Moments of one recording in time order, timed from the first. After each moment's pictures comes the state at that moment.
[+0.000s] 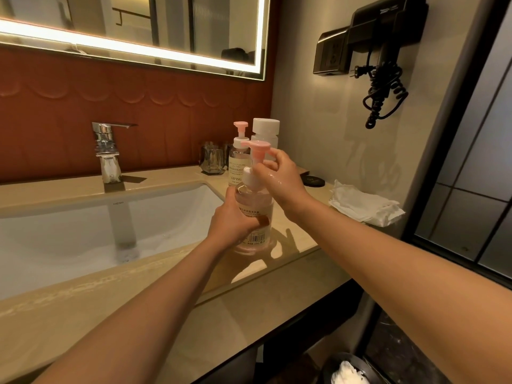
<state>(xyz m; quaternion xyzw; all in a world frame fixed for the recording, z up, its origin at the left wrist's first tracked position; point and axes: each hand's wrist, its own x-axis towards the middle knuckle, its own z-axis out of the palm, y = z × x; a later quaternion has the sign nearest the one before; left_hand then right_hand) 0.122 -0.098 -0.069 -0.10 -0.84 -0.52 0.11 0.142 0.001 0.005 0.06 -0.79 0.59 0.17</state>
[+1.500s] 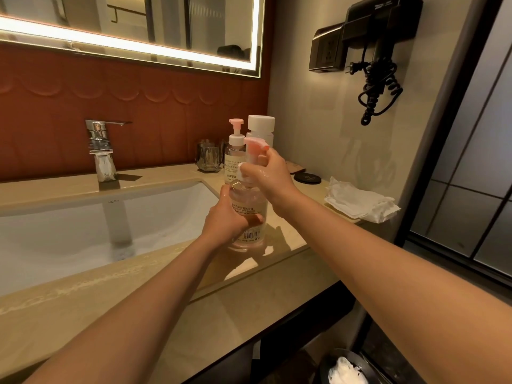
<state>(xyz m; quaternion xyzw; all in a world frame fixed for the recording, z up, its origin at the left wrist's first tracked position) 0.120 -0.097 -0.073 -0.10 -0.83 -0.53 0.10 0.143 -0.006 0.007 0.06 -0.79 0.59 0.16</state>
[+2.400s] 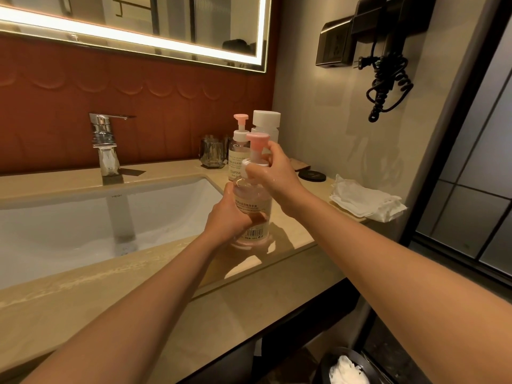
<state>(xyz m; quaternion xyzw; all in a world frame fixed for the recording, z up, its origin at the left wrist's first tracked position) 0.114 -0.098 -0.078 -0.11 -0.84 -0.52 0.10 0.137 0.003 0.000 0.11 -0.80 0.57 0.14</state>
